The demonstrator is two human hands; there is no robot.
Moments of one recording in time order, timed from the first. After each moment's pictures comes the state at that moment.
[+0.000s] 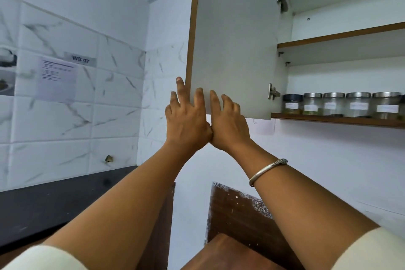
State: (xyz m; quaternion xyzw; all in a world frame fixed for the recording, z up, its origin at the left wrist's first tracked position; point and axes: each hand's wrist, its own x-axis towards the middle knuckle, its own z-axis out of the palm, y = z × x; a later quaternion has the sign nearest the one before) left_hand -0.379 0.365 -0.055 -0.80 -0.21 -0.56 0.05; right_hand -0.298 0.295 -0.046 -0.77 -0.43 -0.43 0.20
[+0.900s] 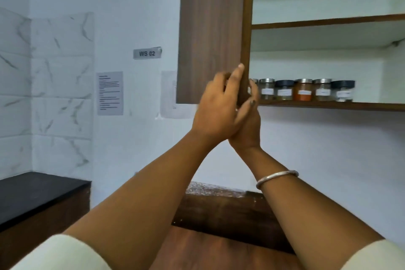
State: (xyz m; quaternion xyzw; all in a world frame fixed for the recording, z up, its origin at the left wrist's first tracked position) left_hand -0.293 0.154 -0.045 -0.77 0.20 -0.60 -0.12; right_hand -0.227 0.083 -0.078 -0.65 -0.33 -0.48 0.49
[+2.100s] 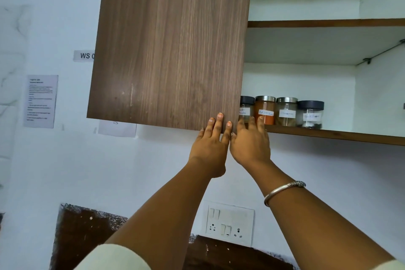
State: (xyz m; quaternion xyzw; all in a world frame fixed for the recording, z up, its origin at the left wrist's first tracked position) left_hand 0.002 0.007 -0.061 -0.92 0.06 -0.37 0.08; right_hand 0.021 -0.102 -0.037 -0.90 -0.10 -0.41 0.12
